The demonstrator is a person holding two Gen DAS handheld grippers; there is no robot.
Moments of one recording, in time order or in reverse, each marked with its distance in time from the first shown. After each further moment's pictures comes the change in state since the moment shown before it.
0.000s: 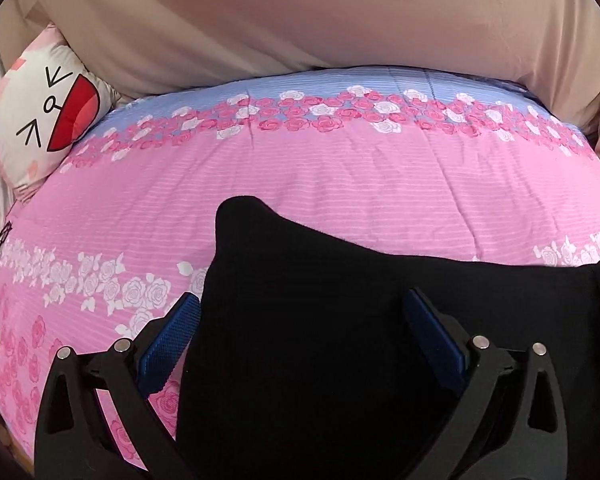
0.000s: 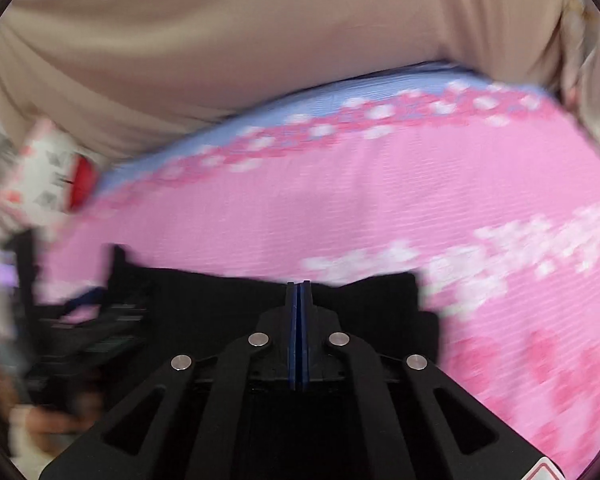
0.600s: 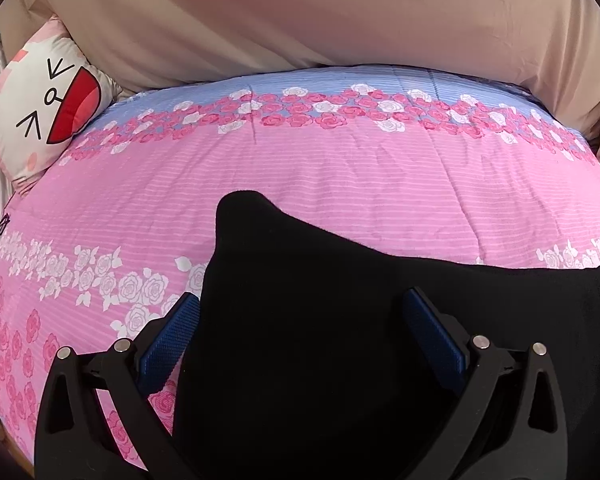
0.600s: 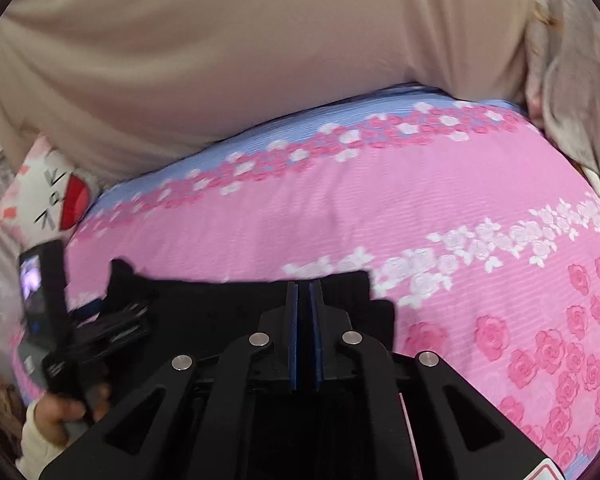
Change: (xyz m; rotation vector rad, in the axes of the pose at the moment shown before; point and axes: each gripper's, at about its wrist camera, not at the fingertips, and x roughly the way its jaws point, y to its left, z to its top) left arm 0.005 0.001 0.002 -0.015 0.004 0.006; right arm -0.062 0.019 -0.018 -0.047 -0.082 0.027
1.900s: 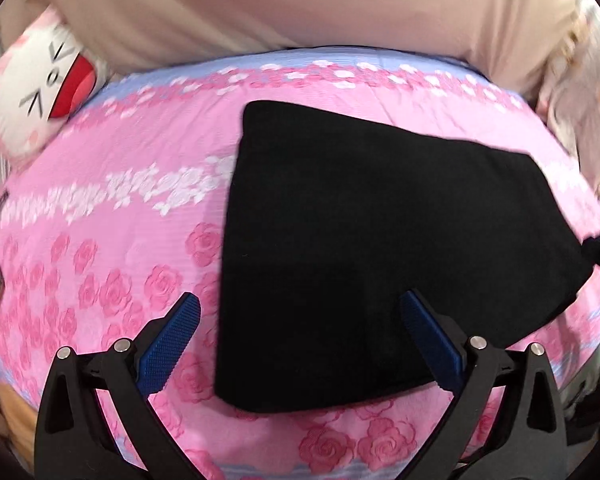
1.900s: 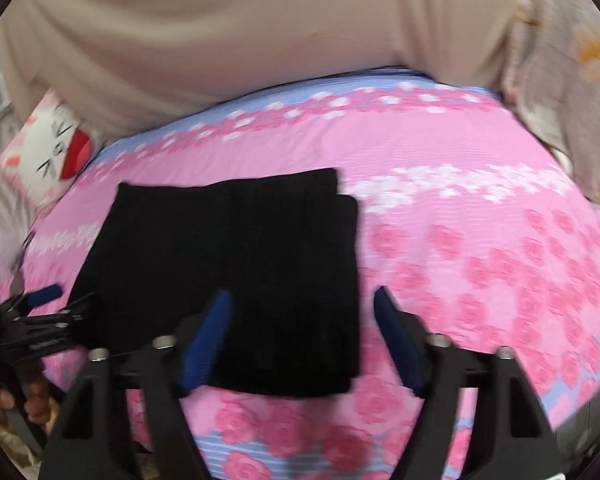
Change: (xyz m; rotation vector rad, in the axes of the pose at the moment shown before) left arm -0.092 0.039 -0.084 0.028 0.069 -0.161; right arm -0.061 -0.029 -0.067 0.012 0.047 -0.099
